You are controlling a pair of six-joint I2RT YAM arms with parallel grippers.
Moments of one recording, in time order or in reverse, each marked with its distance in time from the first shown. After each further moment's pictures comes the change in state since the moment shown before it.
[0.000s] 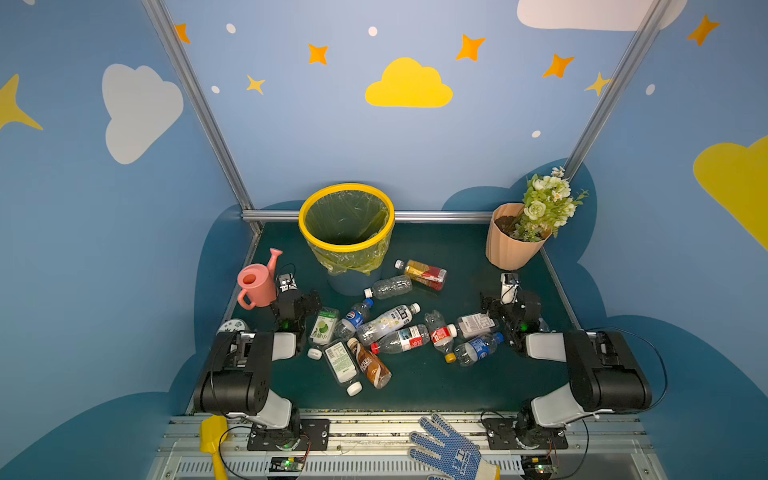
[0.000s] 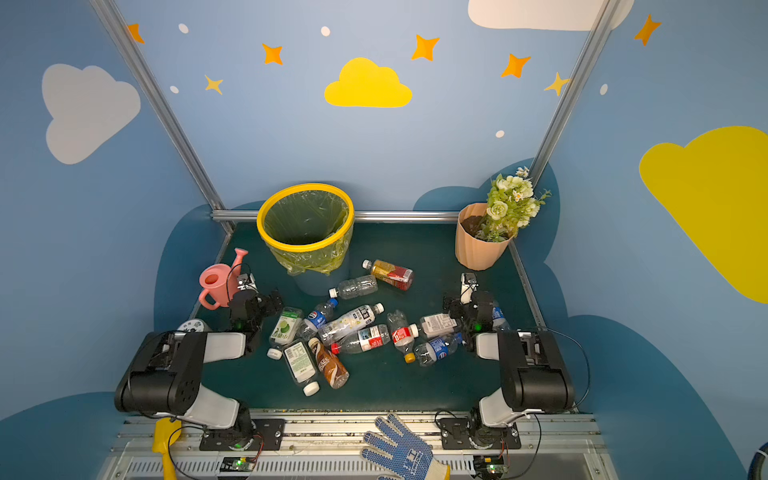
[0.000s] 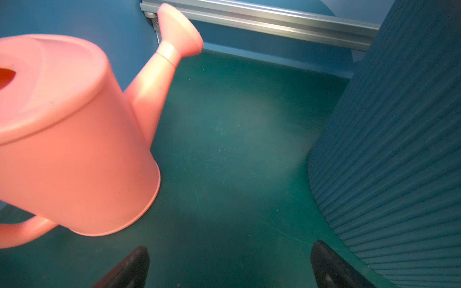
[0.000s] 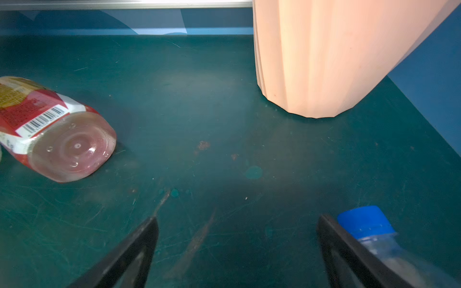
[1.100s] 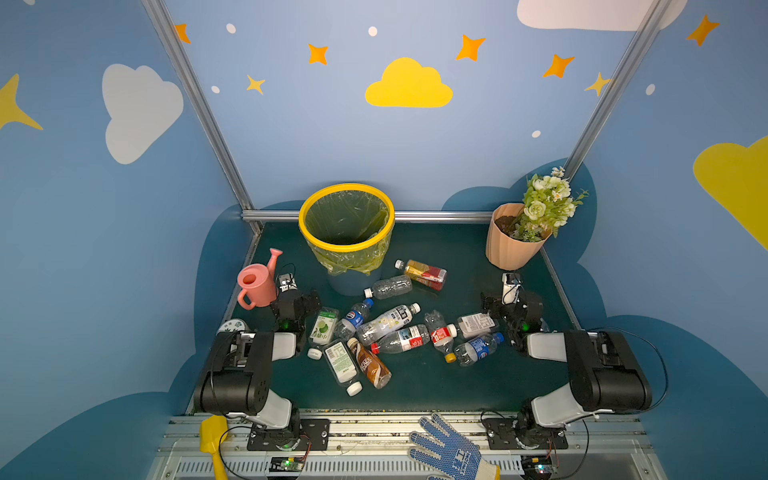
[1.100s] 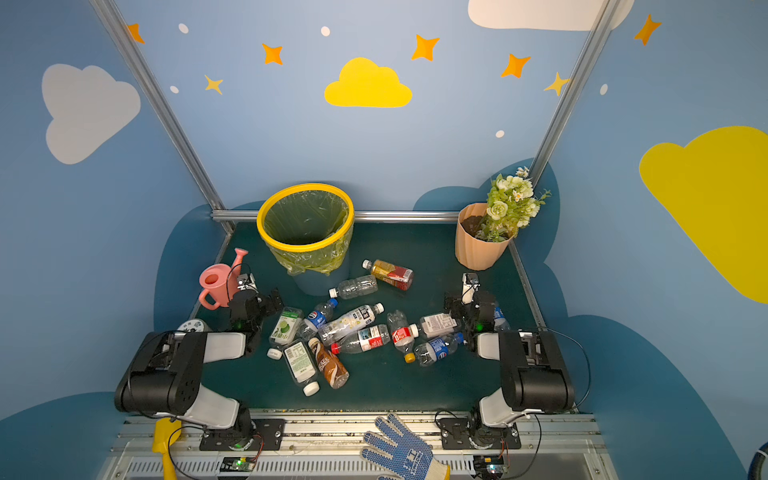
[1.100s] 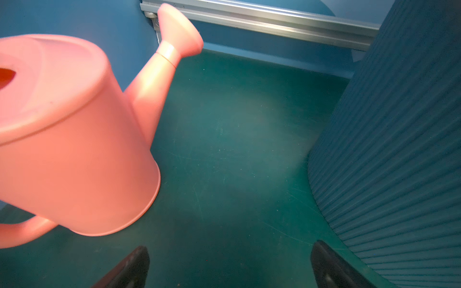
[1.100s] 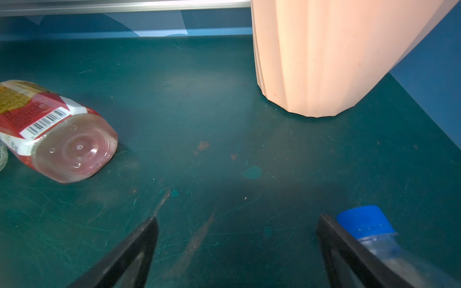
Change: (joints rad) left arm 0.000 0.000 0.000 0.000 0.000 0.000; right arm -0.020 0.000 0.000 0.000 -0.031 0.008
